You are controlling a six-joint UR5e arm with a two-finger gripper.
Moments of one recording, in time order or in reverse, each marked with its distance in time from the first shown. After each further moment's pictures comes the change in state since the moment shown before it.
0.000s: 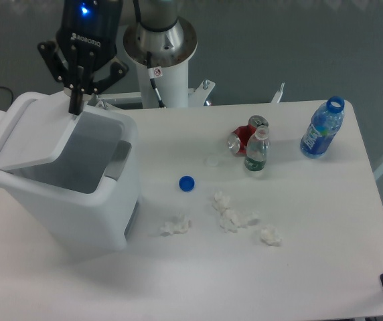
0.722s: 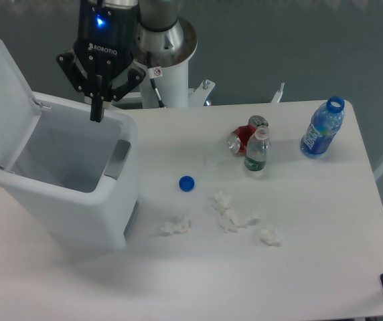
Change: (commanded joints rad) arm -0.005 0.020 0.041 -0.017 0.000 -0.001
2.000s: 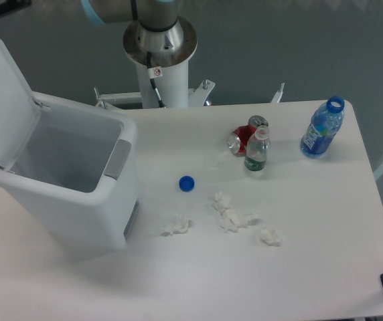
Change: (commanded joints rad) arm -0.193 0.052 0.019 0.009 -0.324 -0.166
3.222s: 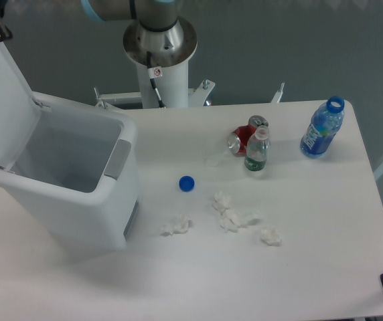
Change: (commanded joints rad) arm -0.012 -0.046 -0.032 0.003 0.014 0.045
